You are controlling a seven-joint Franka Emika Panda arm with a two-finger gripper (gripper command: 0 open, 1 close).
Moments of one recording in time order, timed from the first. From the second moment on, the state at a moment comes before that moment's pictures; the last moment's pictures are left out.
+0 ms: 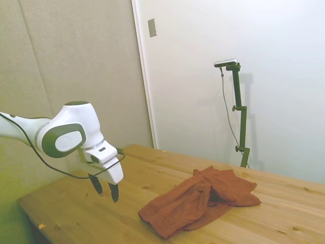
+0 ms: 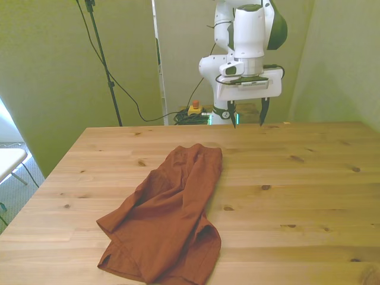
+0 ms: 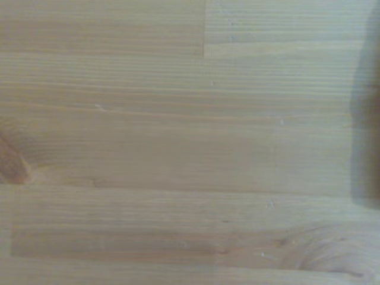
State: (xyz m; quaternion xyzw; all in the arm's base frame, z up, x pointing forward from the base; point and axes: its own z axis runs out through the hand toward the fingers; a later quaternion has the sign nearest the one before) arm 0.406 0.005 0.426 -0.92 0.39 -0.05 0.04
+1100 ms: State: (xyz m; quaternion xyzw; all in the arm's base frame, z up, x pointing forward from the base) arm 0.437 -0.305 0.377 -0.85 0.48 0.05 0.20
